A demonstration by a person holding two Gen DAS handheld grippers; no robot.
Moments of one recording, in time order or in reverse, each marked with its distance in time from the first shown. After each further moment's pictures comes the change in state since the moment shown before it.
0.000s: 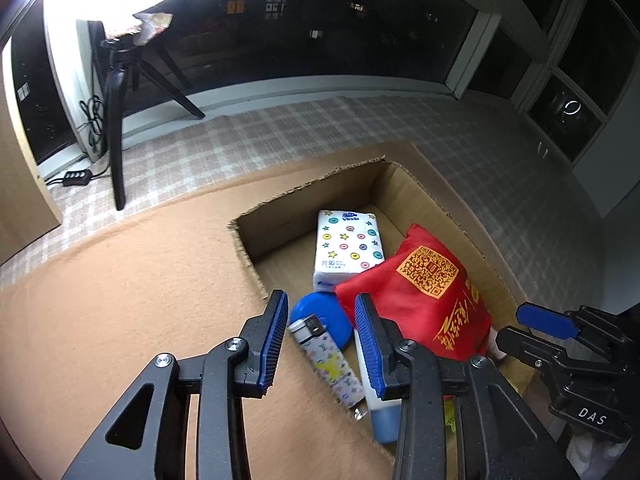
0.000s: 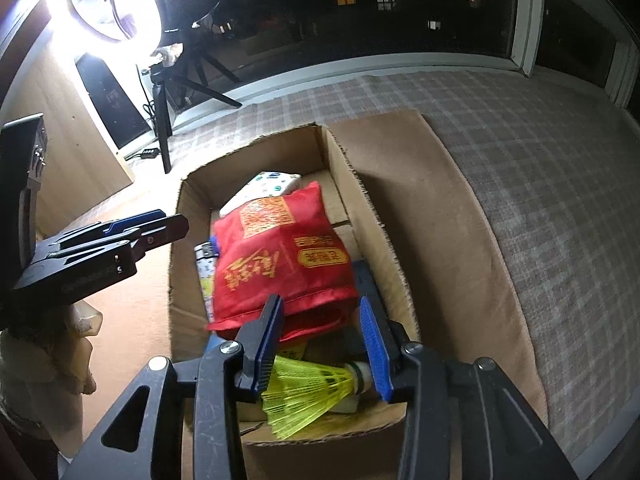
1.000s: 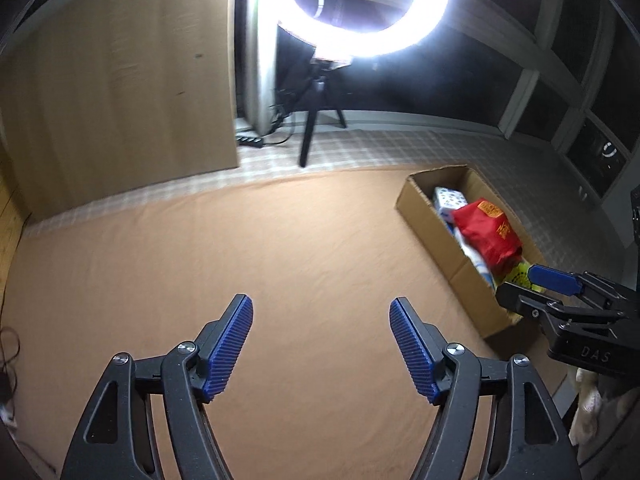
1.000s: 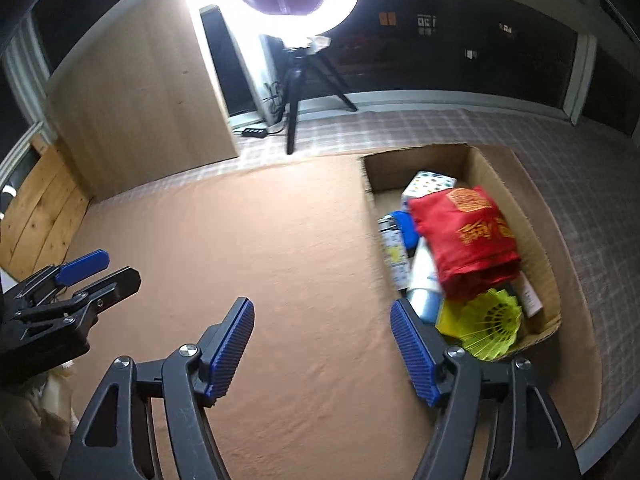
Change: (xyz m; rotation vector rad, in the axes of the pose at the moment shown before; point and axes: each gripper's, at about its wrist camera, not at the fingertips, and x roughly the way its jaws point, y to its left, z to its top) left arm -0.197 0.127 -0.143 -0.147 -0.123 0.188; right arm -0.053 0.176 -0.053 -0.145 -0.065 0.060
